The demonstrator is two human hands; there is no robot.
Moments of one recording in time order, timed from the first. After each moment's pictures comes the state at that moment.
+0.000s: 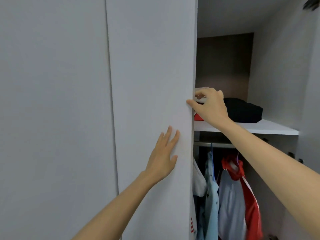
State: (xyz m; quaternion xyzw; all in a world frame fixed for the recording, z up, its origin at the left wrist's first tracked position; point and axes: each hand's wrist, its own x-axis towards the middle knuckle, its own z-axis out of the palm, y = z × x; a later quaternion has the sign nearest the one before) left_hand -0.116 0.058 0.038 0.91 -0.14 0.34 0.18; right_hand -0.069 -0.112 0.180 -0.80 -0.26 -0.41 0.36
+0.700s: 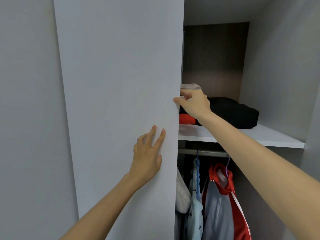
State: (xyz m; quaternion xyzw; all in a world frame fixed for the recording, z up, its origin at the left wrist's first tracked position) left_hand 0.025 0.028 0.034 0.93 -0.06 0.37 0.07; right_hand 0.073 -0.128 0.190 -0.82 -0.22 -0.29 0.44
